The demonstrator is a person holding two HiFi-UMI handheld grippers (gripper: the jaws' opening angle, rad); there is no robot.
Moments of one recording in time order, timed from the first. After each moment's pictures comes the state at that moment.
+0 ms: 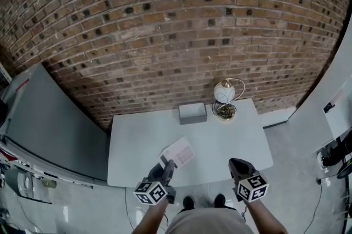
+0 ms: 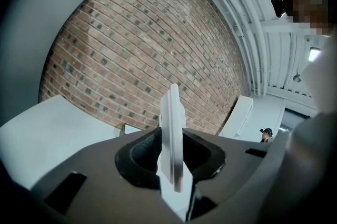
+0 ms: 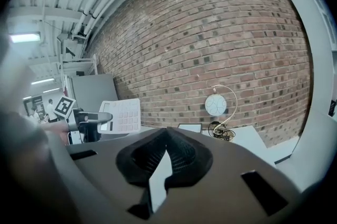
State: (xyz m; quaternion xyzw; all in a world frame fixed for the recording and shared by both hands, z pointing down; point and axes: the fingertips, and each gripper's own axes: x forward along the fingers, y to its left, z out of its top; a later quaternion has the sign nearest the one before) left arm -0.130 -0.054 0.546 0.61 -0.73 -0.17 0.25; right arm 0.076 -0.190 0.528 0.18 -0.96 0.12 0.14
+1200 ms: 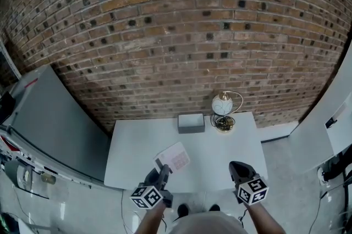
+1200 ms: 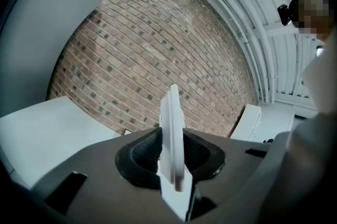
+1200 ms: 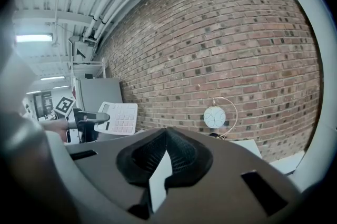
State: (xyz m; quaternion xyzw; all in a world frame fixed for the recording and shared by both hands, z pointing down) left arm -0.106 -0.064 0.519 0.56 -0.76 -0.21 0.23; right arm 0.103 -0.235 0.498 0.14 -0.98 0.09 0.11
